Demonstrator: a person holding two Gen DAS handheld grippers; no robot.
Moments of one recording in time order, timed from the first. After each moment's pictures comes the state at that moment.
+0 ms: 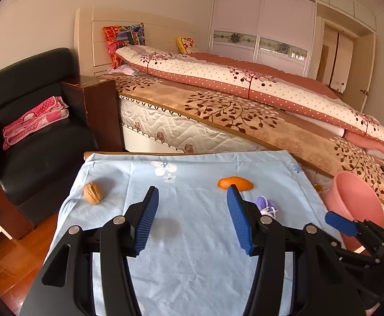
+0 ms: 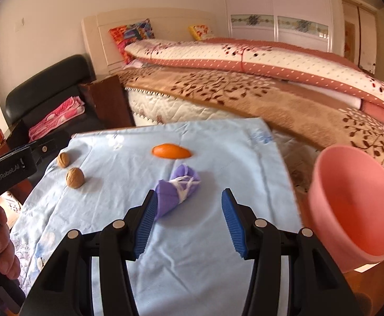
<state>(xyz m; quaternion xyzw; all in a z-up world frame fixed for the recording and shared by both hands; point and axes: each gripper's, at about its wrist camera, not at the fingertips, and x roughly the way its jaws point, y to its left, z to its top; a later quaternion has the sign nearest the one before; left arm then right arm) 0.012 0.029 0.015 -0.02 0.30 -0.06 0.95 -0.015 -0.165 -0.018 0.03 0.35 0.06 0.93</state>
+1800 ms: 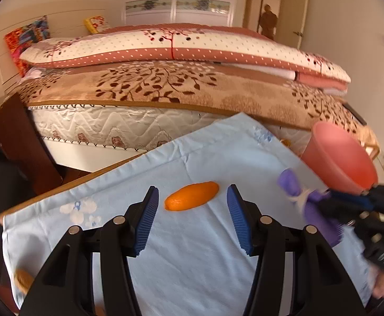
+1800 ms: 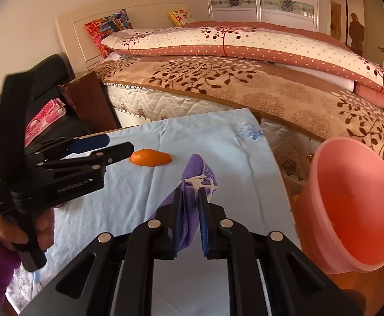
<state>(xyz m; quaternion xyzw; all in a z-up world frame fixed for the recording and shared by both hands) 0.130 -0.026 -0.035 0.08 0.36 -0.29 0.88 0.028 -0.183 -0.016 0.06 0.39 0.01 0.92</state>
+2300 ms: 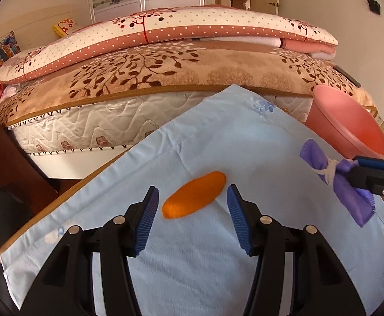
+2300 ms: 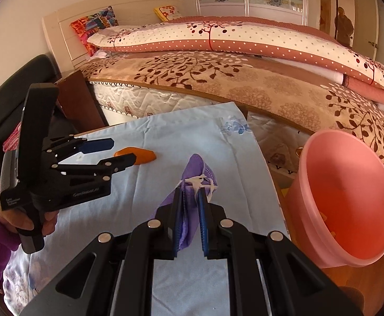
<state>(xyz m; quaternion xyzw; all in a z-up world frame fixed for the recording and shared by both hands) 0.156 -0.046 -0.061 0.16 0.38 -0.33 0.85 0.033 -0.189 -0.021 0.06 0.41 -0.02 0.91</state>
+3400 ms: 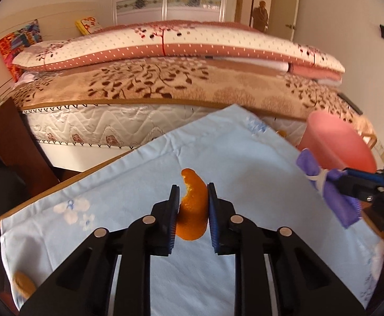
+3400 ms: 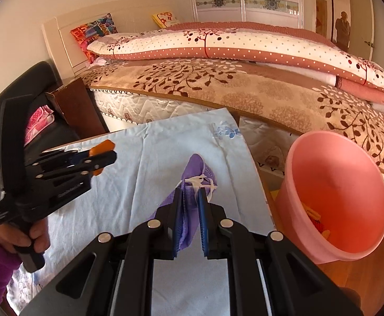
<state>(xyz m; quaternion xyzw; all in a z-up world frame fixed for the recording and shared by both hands) 0.118 -0.029 -0.032 0.09 0.36 -0.29 0.88 0.012 -0.198 -0.004 0.07 0.39 -0.03 0.92</state>
